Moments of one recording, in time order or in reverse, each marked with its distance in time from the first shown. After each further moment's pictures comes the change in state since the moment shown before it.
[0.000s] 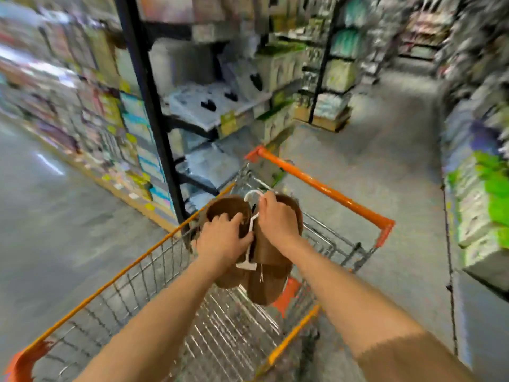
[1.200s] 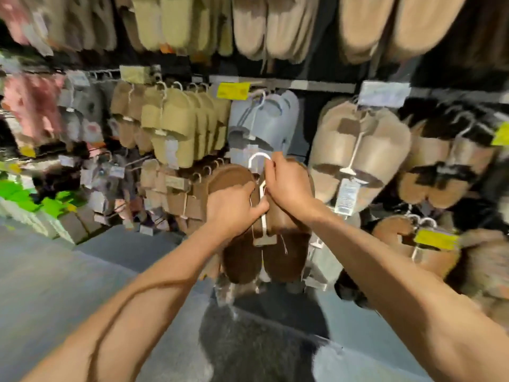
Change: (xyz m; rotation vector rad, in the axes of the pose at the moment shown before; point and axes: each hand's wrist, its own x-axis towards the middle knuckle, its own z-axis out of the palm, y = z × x) left_hand -0.556 0.426 -0.048 -0.357 -0.026 1.970; right_hand -0.699 0.076 -0.357 -0.669 0.884 1.418
